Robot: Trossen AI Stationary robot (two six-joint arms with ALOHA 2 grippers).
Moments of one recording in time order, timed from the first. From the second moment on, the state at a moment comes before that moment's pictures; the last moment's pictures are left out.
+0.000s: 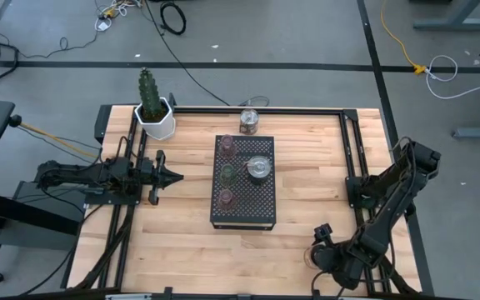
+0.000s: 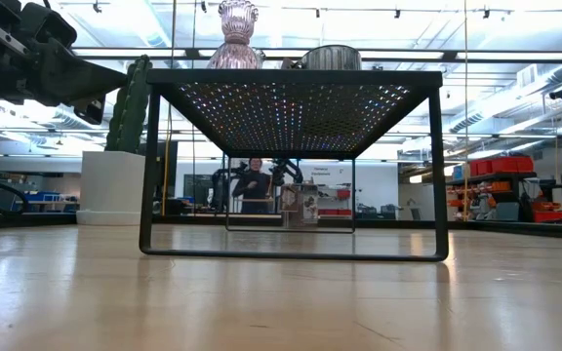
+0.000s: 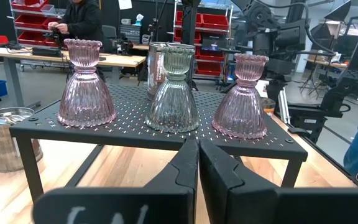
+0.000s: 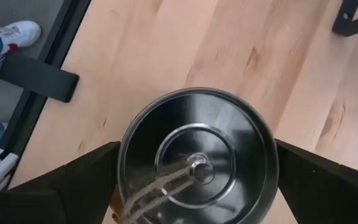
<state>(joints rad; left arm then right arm) -0.06 0.03 0.01 0.04 -0.09 -0.10 1.00 1.54 0.98 -0.73 0.25 0.55</state>
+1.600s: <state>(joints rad) -0.06 0.03 0.01 0.04 -0.09 -0.10 0.98 1.54 0.98 -0.69 0.19 0.51</state>
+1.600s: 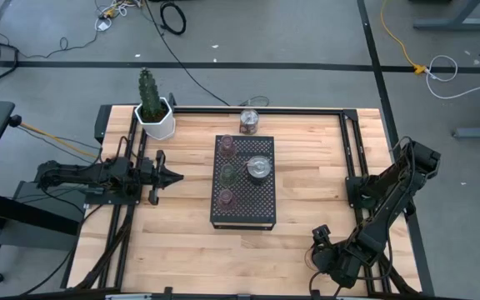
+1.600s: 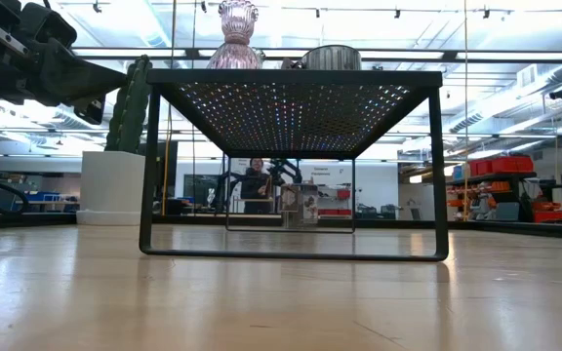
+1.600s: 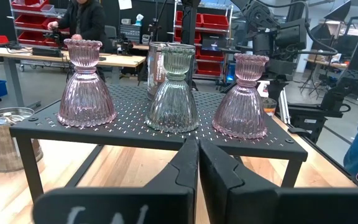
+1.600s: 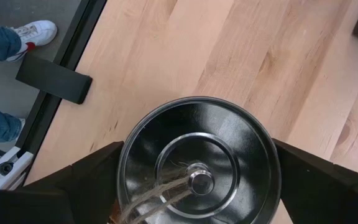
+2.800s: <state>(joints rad) -0.06 0.03 0.01 0.04 -0.09 -0.10 0.93 1.54 1.12 -0.86 0.16 0.50</state>
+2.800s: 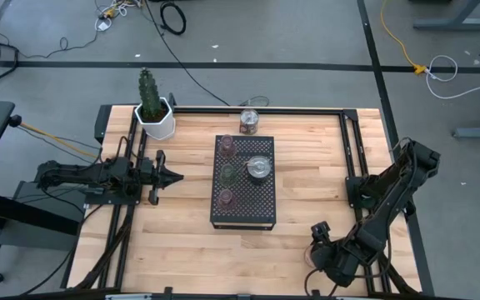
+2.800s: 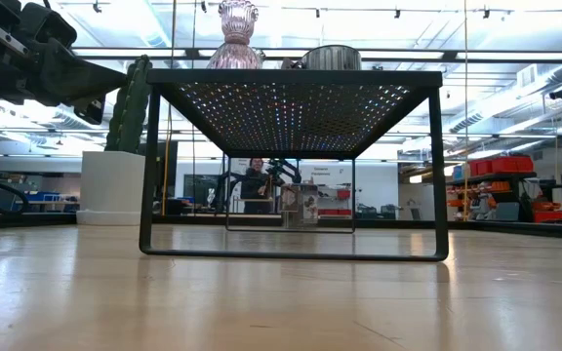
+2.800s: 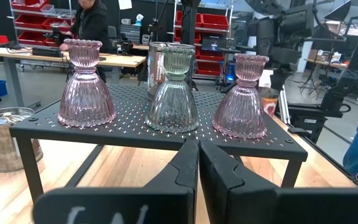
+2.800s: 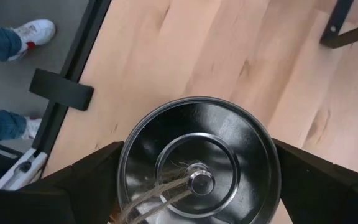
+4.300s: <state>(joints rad) -0.06 0.03 0.01 0.04 -0.09 -0.10 0.55 1.73 1.68 -1.18 0.09 0.27</state>
